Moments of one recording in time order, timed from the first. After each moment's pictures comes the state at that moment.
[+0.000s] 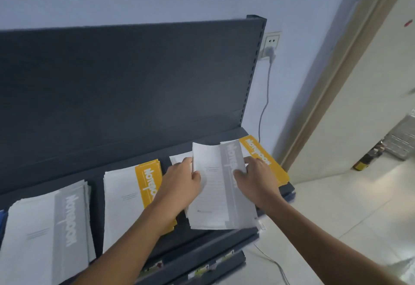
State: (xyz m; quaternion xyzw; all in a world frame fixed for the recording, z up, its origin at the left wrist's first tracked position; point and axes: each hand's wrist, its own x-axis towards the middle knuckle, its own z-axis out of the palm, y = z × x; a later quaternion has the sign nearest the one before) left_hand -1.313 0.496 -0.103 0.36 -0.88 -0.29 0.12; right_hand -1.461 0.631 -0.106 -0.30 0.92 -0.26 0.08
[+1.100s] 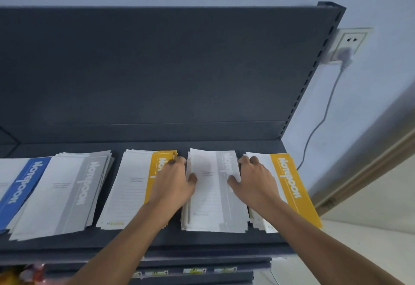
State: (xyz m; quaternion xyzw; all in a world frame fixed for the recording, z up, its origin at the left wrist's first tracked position) left_hand -1.328 0.486 -0.137 0.56 -0.80 -0.17 0.15; right_hand -1.515 0.569 -0.134 -0.53 0.83 -0.15 0.09
